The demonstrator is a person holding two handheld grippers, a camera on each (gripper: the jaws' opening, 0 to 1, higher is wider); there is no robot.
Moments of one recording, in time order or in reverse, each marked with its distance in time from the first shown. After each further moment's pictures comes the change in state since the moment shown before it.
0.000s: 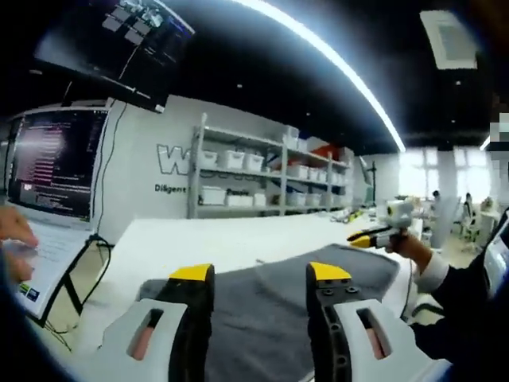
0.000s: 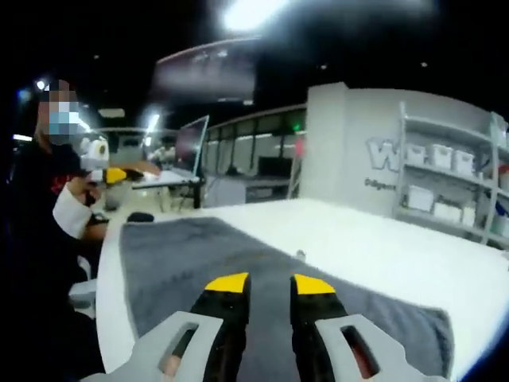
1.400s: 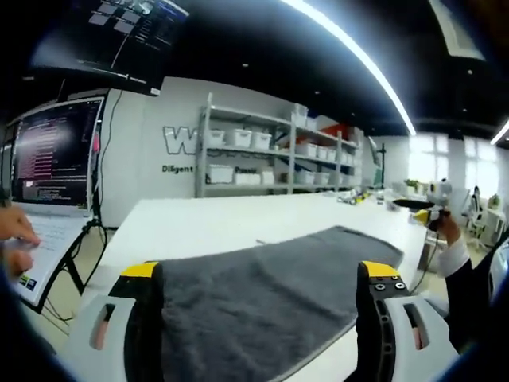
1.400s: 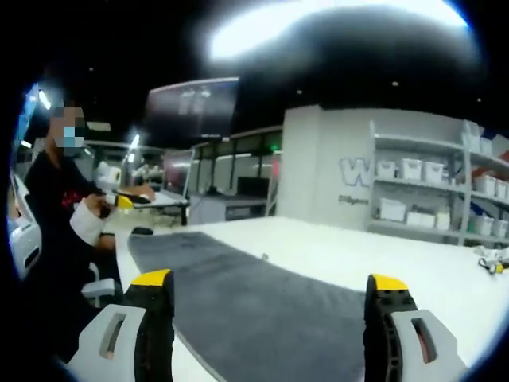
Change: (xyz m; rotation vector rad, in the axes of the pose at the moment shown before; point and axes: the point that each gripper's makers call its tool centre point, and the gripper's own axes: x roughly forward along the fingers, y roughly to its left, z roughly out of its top) left arm 0.007 -0.023 -0.014 -0.018 0.144 0.017; right arm -0.154 -0.046 0.021 0.019 -0.109 -0.102
